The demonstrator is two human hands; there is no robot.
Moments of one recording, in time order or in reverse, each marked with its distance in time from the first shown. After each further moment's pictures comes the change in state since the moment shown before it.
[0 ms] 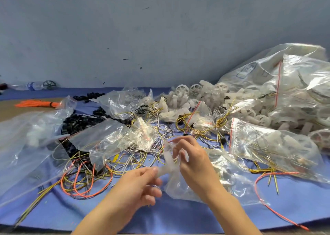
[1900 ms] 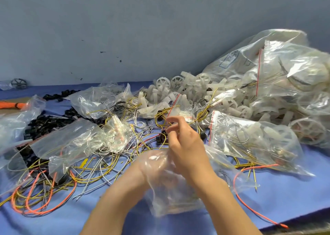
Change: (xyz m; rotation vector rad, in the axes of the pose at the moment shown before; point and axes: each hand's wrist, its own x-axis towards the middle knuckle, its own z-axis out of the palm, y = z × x) left_hand 0.049 0.005 0.085 0.547 0.085 0.241; right_hand 0.030 0.016 -0.041 -0.020 0.065 0.269
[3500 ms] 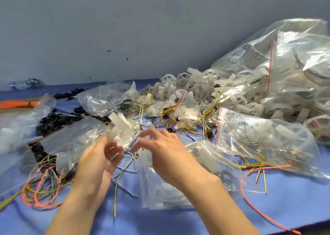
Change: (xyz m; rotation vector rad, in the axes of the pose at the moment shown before) left_hand 0.017 -0.025 -0.070 -0.811 0.379 0.023; right_hand -0.004 -0.010 0.022 -0.372 -0.438 -0.420
